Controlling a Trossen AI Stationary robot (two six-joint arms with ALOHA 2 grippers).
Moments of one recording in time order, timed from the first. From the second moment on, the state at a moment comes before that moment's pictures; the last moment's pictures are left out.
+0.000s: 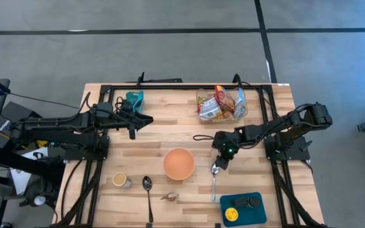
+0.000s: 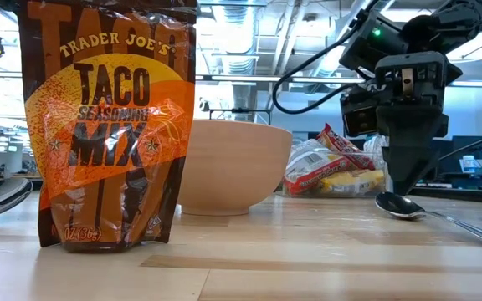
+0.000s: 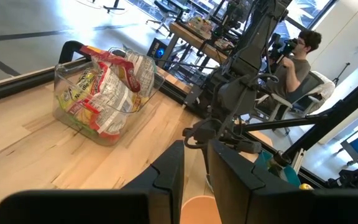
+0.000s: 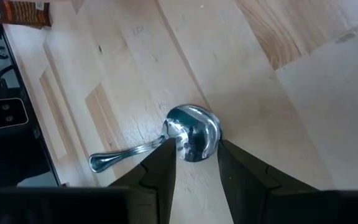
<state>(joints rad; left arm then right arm) 0.14 0.73 0.54 0.03 -0.04 -0.50 0.07 1.49 0.61 -0.15 -0.40 0.76</state>
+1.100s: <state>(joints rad) 0.14 0.73 0.54 0.03 -0.04 -0.50 0.07 1.49 0.61 -0.15 -0.39 0.72</state>
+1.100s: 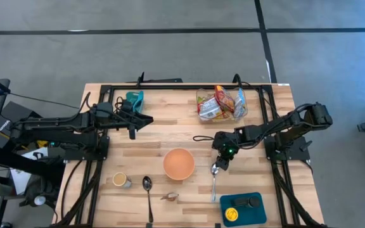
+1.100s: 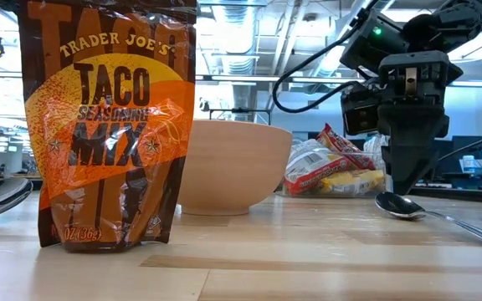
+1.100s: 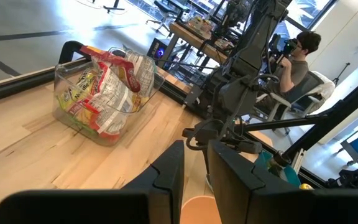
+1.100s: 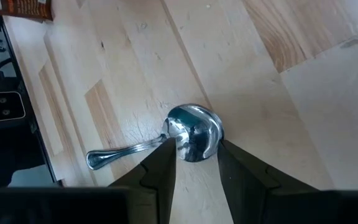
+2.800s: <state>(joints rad) 0.14 0.73 0.54 0.03 -0.05 -0.50 0.13 1.49 0.61 -0.14 -0.25 0.72</state>
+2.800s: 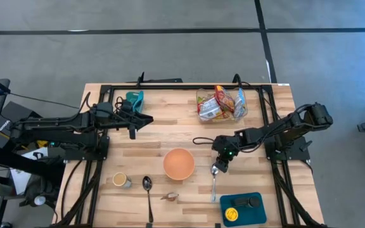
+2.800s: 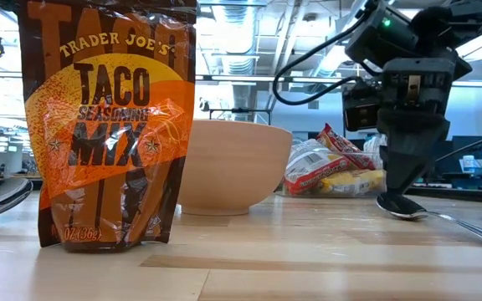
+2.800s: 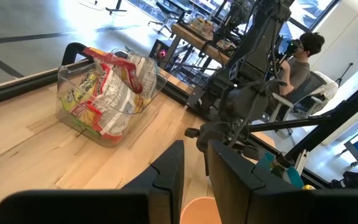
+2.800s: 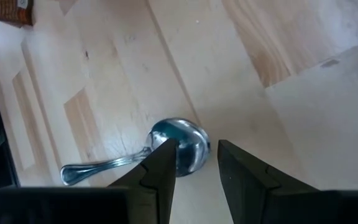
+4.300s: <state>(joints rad) 0.14 0.73 0.54 0.02 -0.06 -0.50 0.15 1.62 0.61 0.00 -0.39 0.71</state>
